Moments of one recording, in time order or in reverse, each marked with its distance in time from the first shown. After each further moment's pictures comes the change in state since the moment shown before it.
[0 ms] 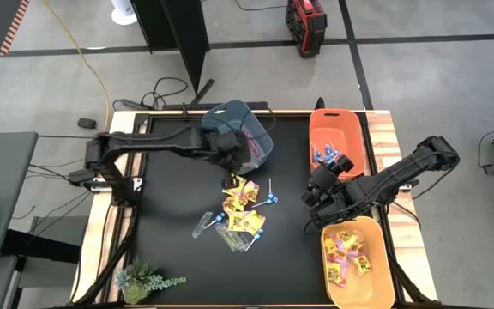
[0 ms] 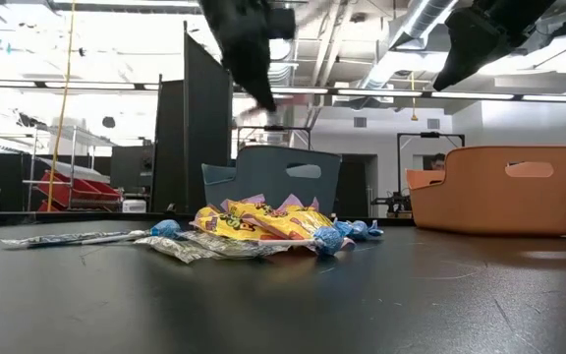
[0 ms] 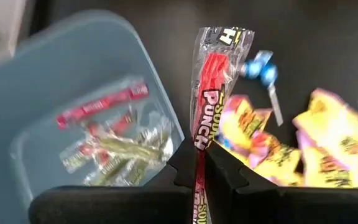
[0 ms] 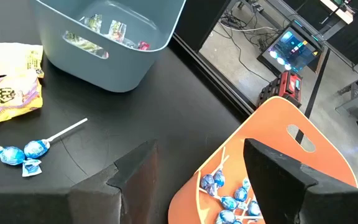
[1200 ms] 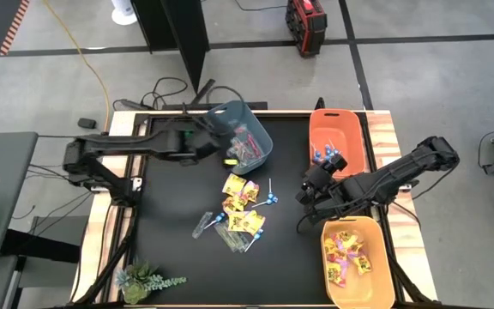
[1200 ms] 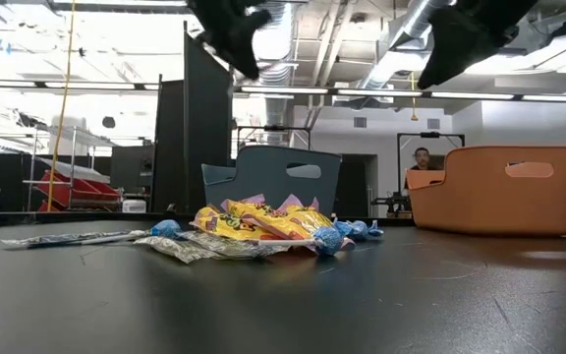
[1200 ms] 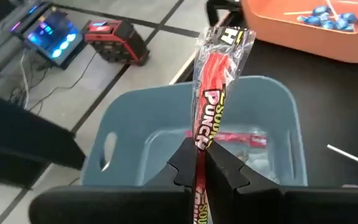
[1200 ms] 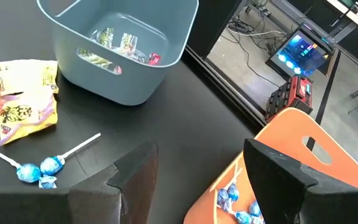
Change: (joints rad) left arm -0.043 -0.182 -0.139 0.207 -0.551 -0.245; right arm -0.043 0.000 0.000 0.159 0.000 -0.136
